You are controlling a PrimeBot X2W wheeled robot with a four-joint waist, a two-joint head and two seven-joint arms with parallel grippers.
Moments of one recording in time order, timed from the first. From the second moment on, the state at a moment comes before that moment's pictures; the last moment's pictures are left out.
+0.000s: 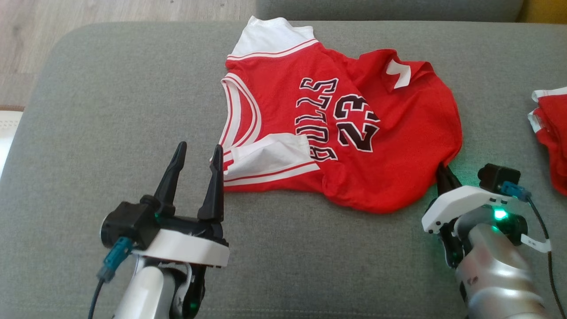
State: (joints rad) left arm -0.09 0.04 -0.29 0.02 -0.26 0.01 -0.26; right arm -0.56 -0.06 -0.08 1.12 0.20 0.13 -0.20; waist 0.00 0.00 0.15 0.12
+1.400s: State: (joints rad) left arm -0.06 0.04 -0.29 0.01 -0.28 0.04 -0.26; right arm -0.35 -0.41 -0.02 0.39 0.16 0.13 0.41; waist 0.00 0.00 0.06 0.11
